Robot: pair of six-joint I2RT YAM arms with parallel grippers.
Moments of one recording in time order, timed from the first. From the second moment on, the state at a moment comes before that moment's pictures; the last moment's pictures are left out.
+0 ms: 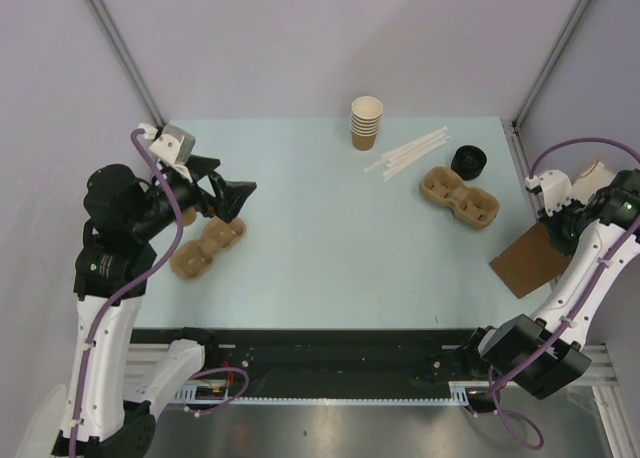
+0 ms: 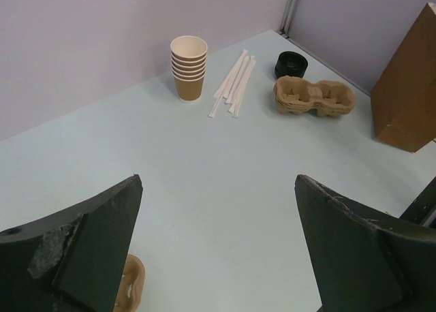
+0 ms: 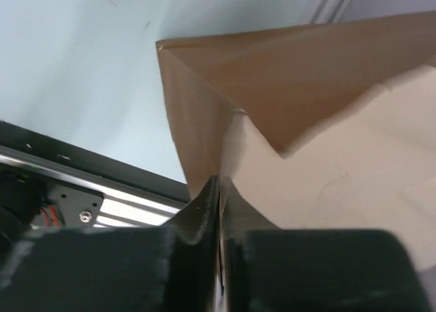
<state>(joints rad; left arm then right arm) -0.16 0.83 1.32 -0.58 0.52 -0.03 -0.69 1.19 1.40 -1.35 -0.35 -1.19</state>
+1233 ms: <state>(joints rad) 0.00 0.97 1.32 -0.78 0.50 0.01 0.63 1.28 1.70 -1.19 -0.17 -0.63</state>
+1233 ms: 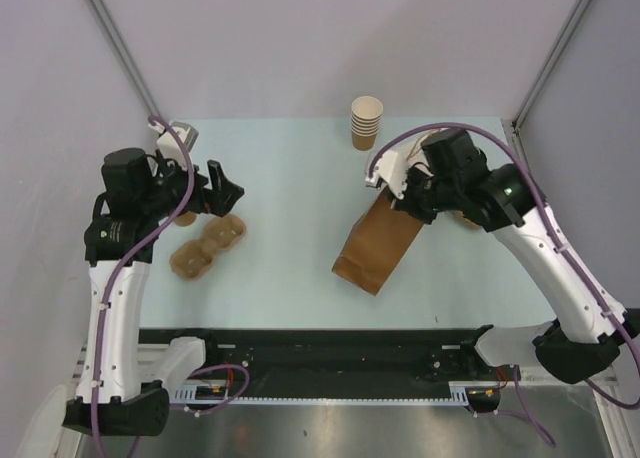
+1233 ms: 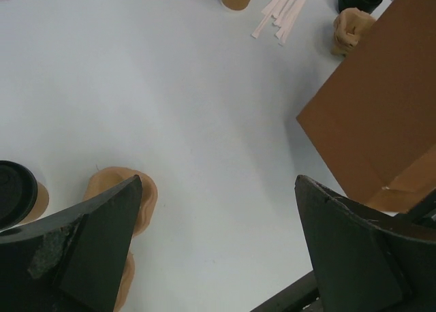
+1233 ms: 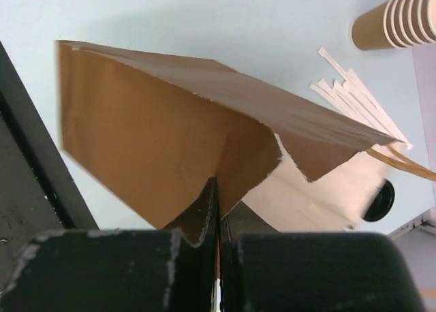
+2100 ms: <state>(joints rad) 0.07 1.06 1.21 -0.83 0.53 0.25 1.01 1.43 1.57 -1.11 0.07 -0.68</state>
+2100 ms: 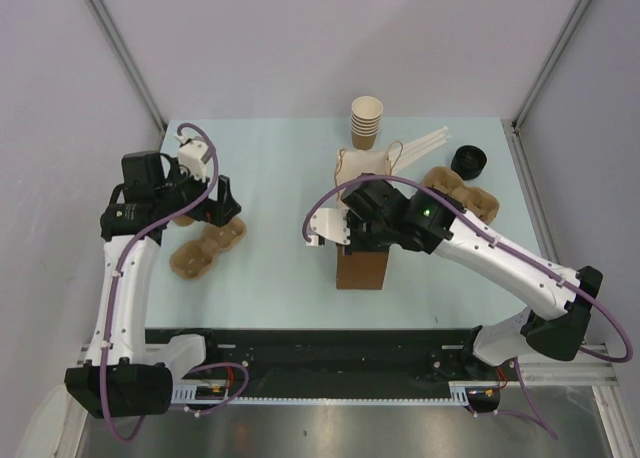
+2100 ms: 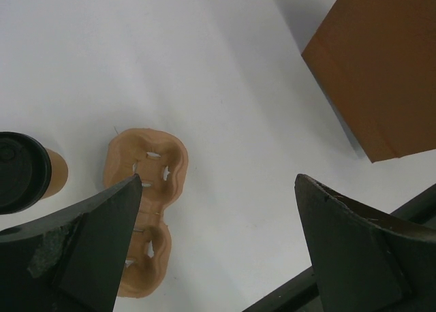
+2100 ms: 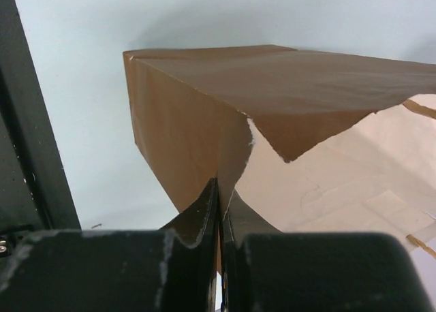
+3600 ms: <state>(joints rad) 0.05 1.78 1.44 -1.17 0.38 1.87 0.54 1.45 2.03 -1.15 -0.26 -0.50</state>
